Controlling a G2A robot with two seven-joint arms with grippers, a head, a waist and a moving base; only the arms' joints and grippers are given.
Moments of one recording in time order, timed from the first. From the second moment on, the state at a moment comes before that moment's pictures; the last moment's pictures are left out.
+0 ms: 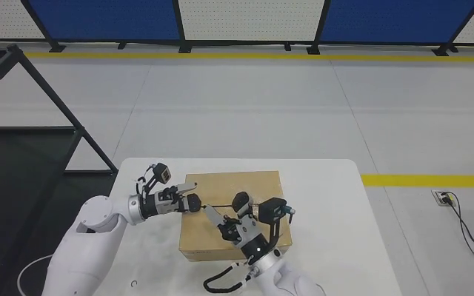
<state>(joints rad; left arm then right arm) 0.63 -1.11 -1.24 -0.99 -0.51 -0.20 -1.27 -1.11 -1.46 0.92 -1.78 -0.79 0.03 -0.03</state>
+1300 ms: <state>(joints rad) 0.70 -1.08 -1.28 -1.03 -0.55 -0.22 -1.25 -1.08 -1.52 0.88 -1.72 -0.89 0.11 -0.09</state>
